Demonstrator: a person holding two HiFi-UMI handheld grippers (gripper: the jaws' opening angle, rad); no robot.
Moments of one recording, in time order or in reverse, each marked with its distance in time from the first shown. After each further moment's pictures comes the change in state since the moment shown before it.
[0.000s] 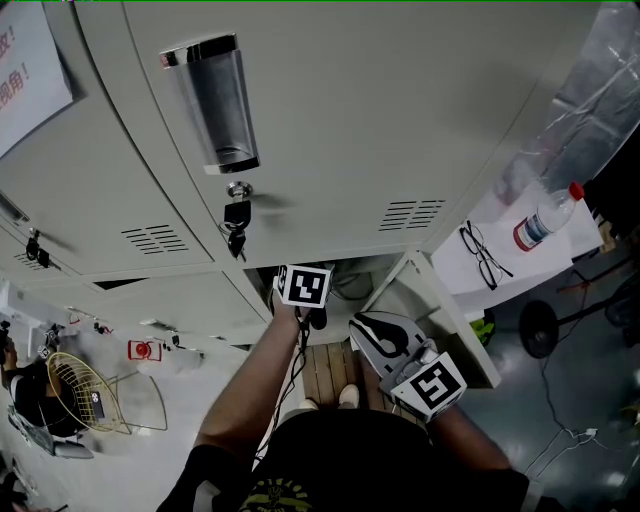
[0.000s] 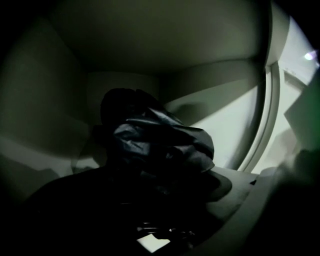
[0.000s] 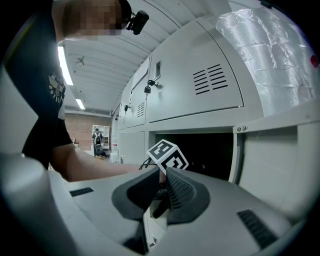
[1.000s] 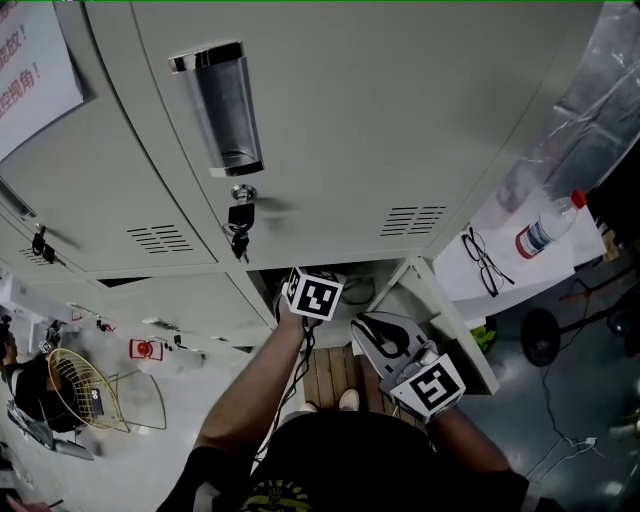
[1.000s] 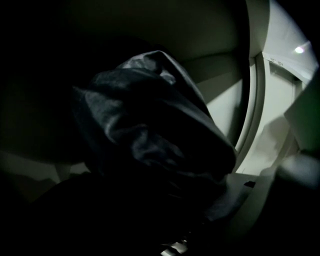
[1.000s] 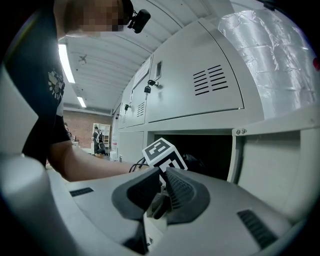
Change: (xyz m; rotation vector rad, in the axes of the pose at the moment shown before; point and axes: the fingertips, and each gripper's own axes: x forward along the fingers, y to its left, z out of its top) left arm -0.006 -0.030 0.002 0.081 0.008 -0.075; right arm 0.001 -0.006 0.000 -0.035 -0.002 0.000
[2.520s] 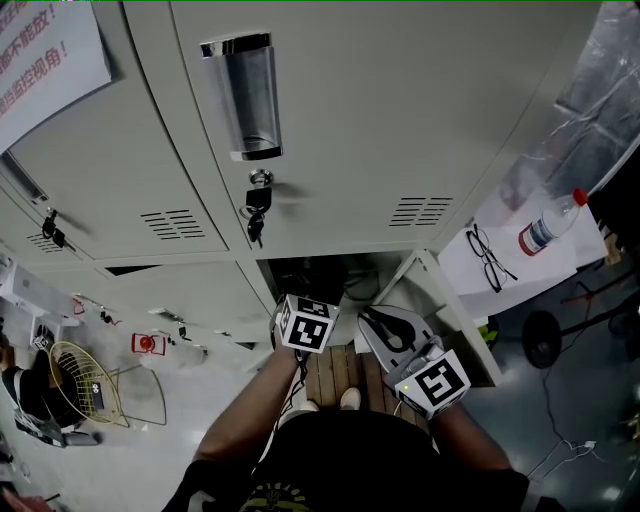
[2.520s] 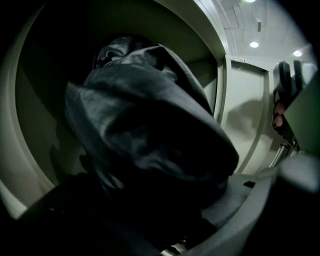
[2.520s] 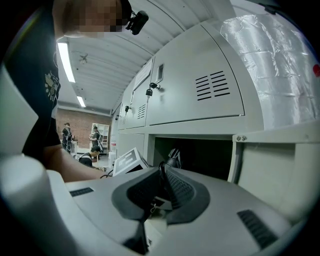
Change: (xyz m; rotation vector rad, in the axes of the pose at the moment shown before) left arm -0.044 -0.018 -0.050 -0.025 -0.039 -0.015; right arm -0.004 0.005 0.005 0.023 -0.004 -0.023
